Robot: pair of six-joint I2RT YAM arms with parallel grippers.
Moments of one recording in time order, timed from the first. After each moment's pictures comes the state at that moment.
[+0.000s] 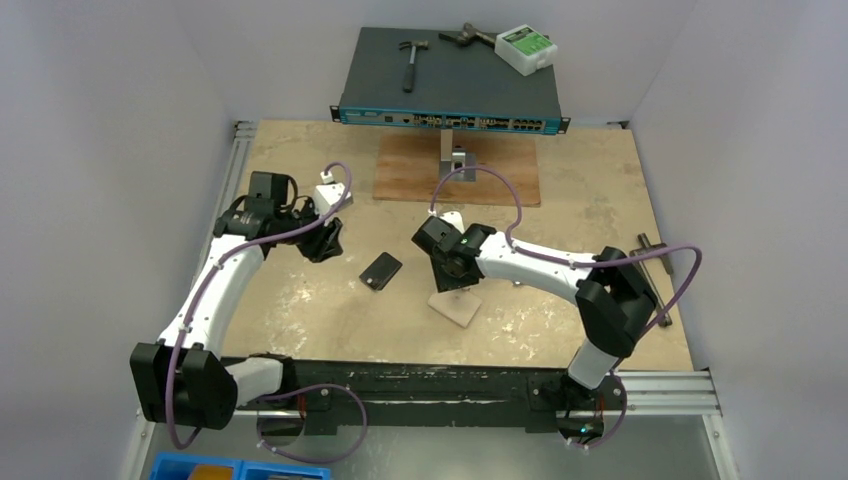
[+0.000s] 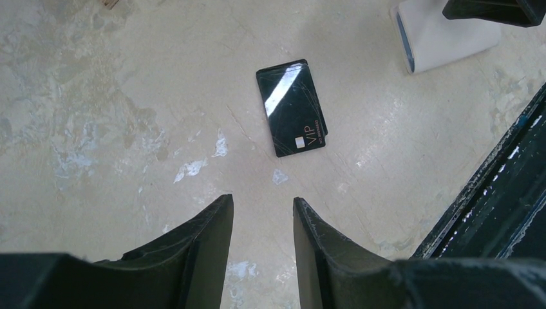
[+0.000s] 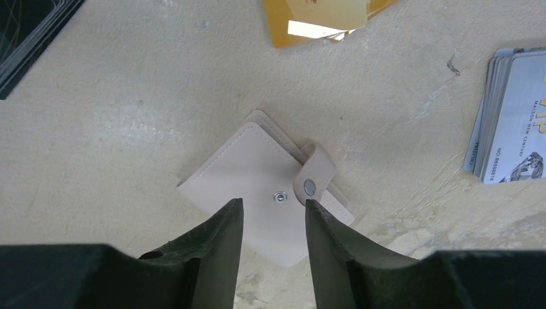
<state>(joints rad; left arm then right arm) -0.10 1.20 1.04 -0.79 0.59 0.59 0.92 1.69 1.20 -0.77 0.32 0.65</state>
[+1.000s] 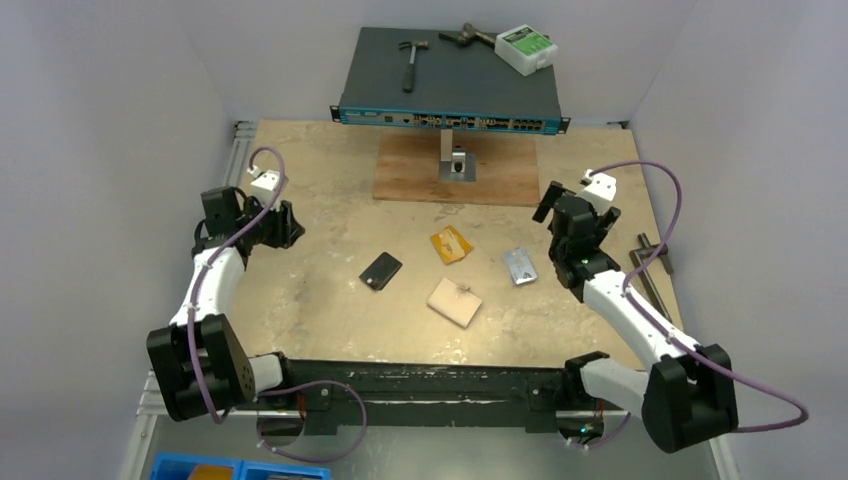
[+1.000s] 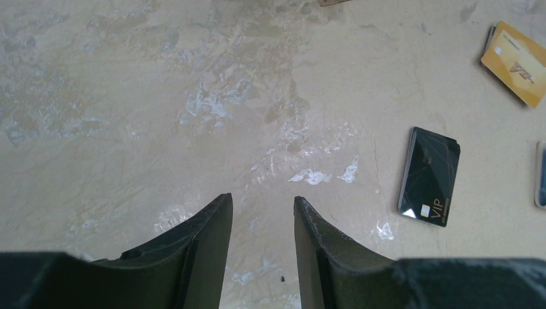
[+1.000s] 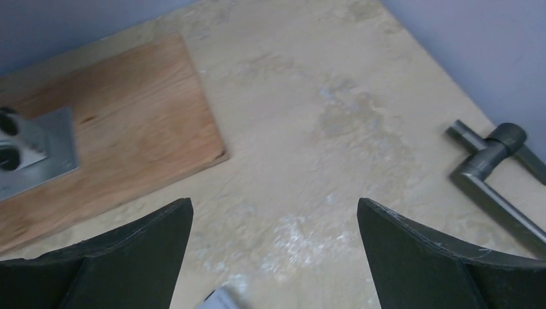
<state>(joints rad) 0.27 1.24 0.82 -0.31 0.62 0.32 0.29 1.09 0.68 -0.01 0.64 0.39</state>
